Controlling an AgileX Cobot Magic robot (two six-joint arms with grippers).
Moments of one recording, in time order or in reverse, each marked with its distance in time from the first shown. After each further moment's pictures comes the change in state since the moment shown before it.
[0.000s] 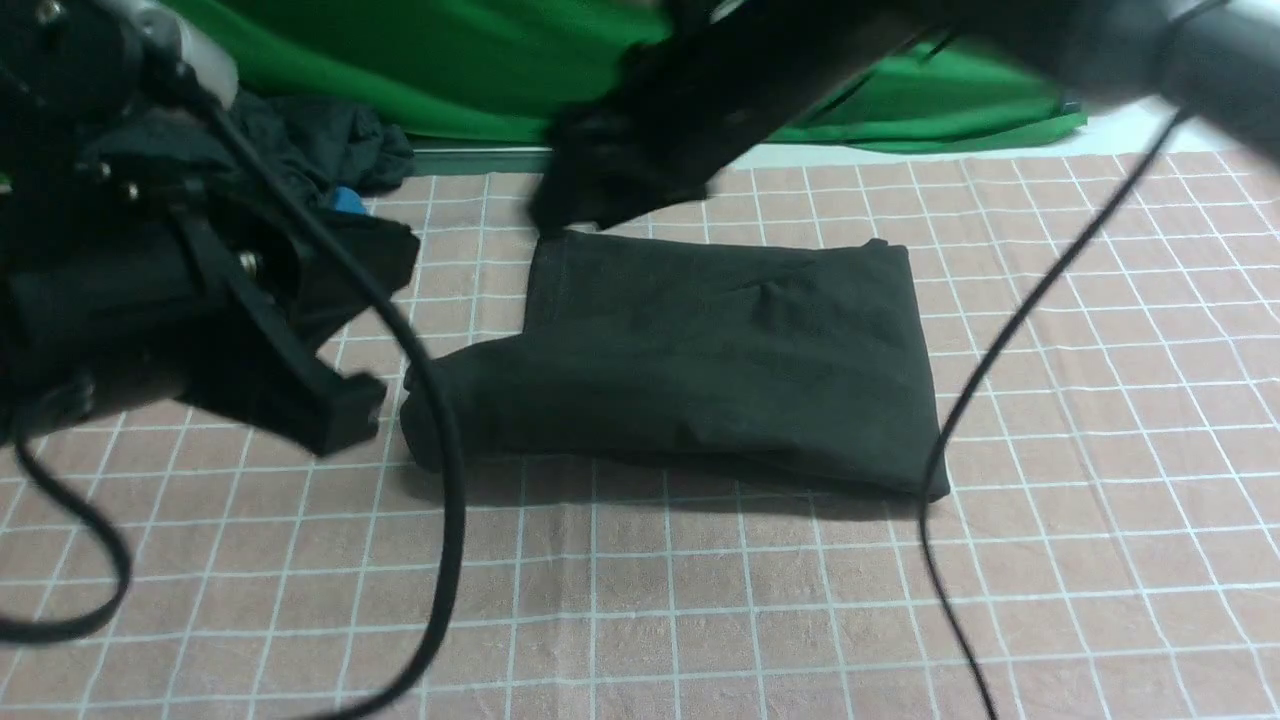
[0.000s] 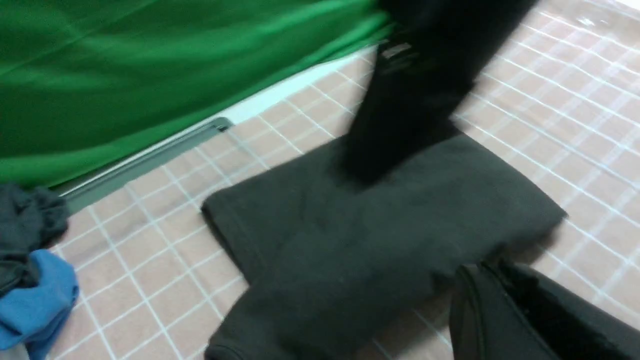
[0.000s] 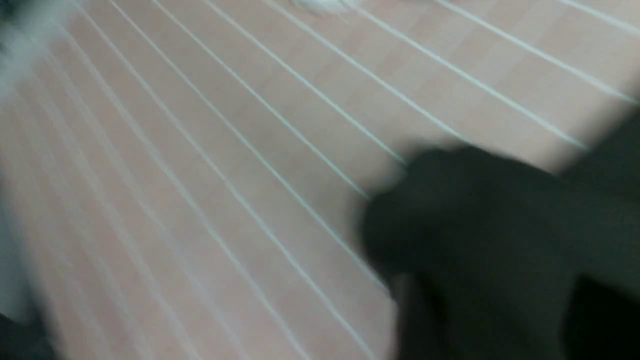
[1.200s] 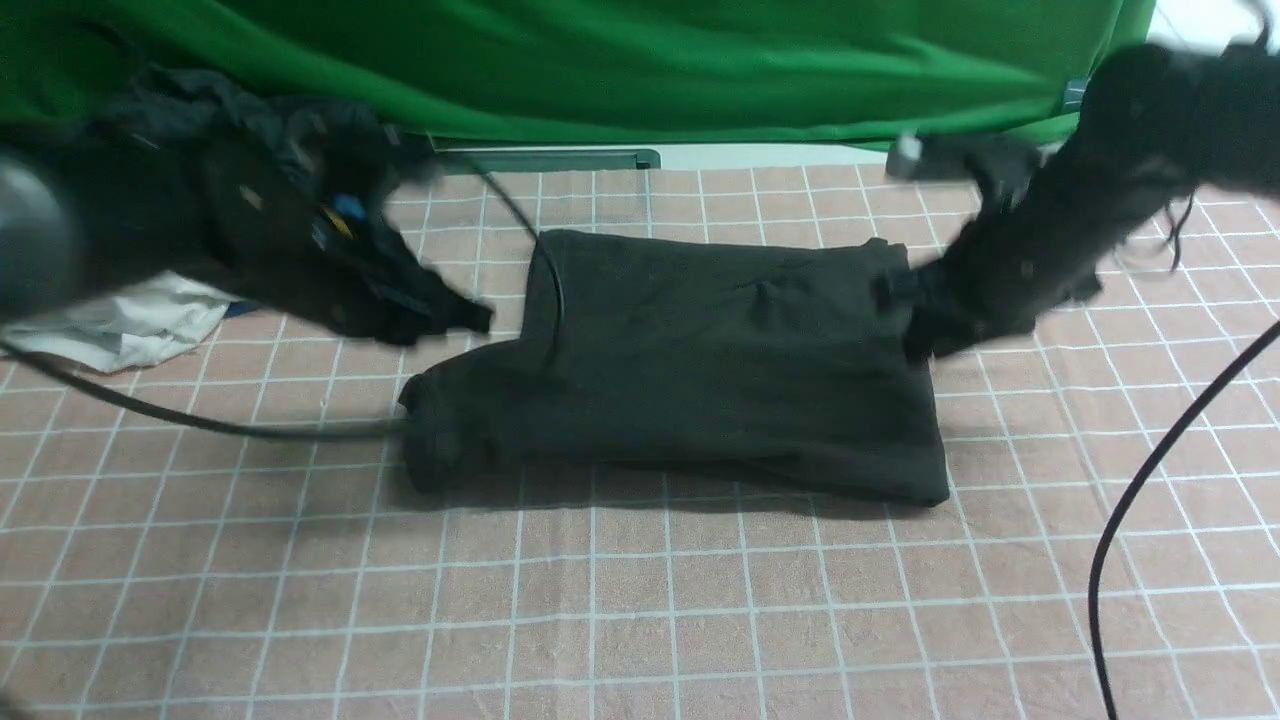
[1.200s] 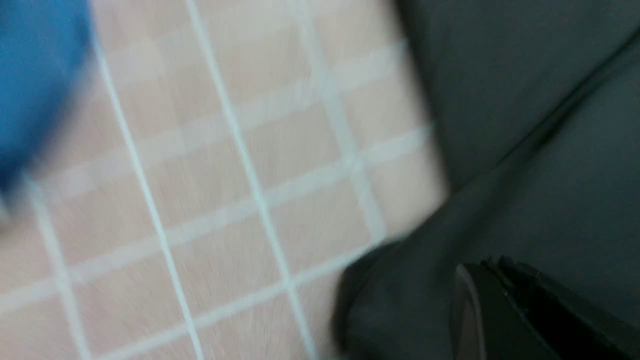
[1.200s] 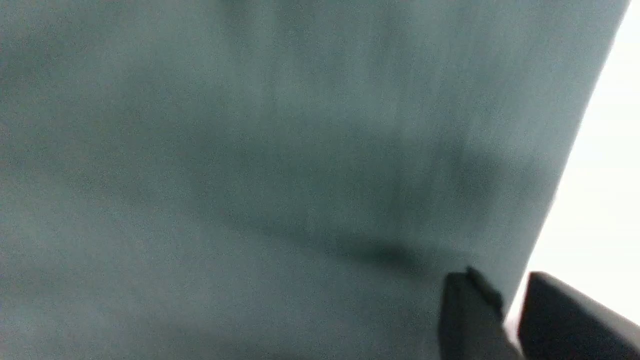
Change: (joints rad) right arm -0.264 -0.071 0.497 -0.190 -0.314 0.192; left arm 0.283 0.719 -0.242 -0.133 -0.033 0.088
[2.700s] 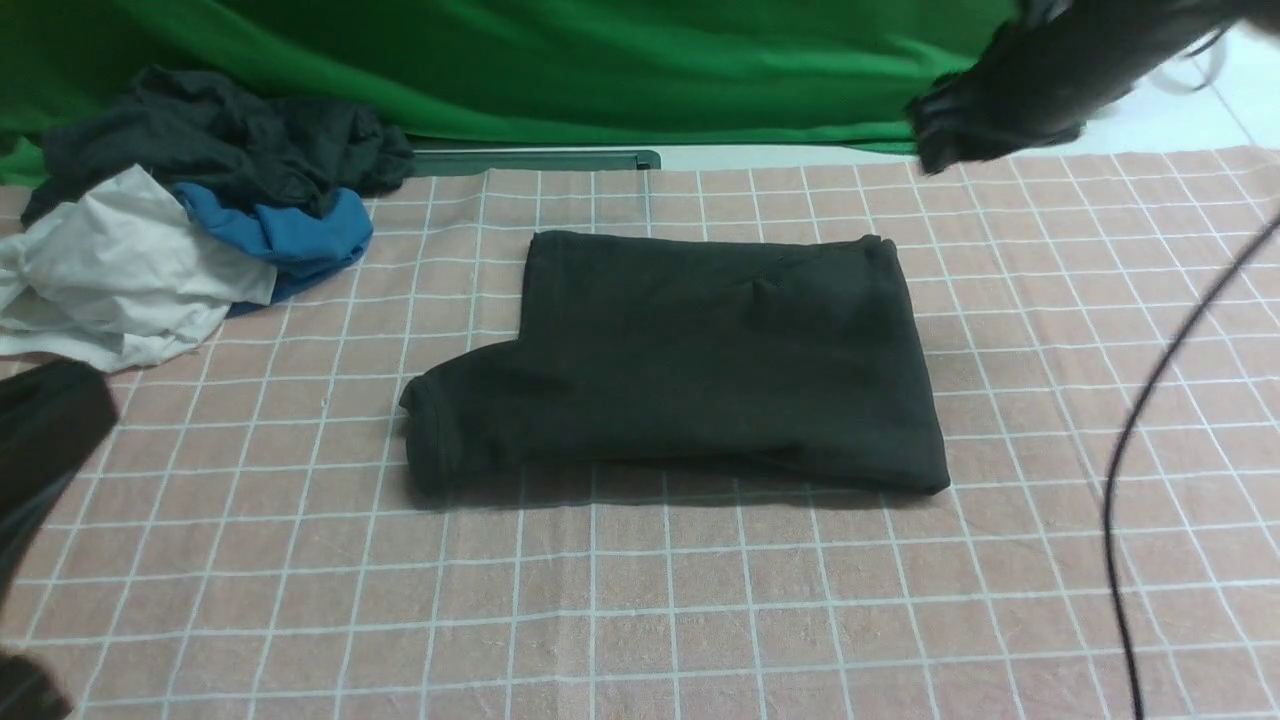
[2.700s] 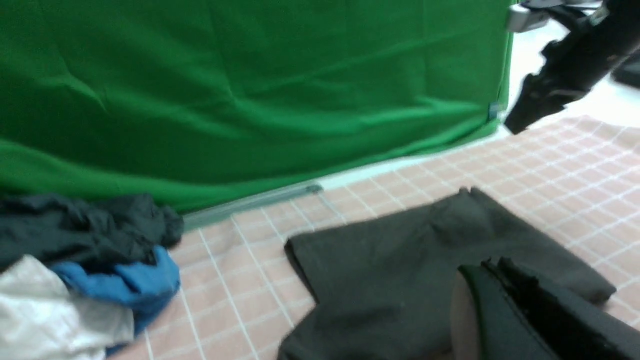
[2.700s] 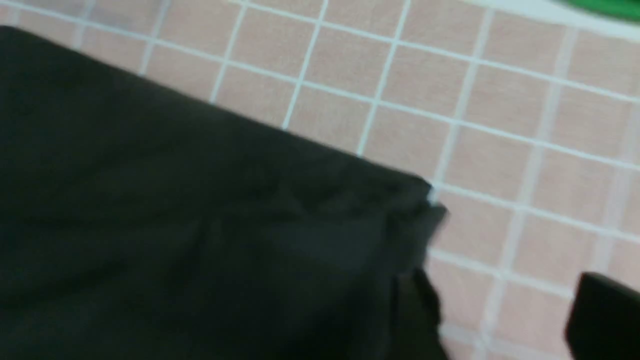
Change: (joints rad) right arm -0.062 0.014 -0.279 -0.090 0.046 -0.112; left arm -0.023 -1.333 0.600 -0.134 -0.011 0.134
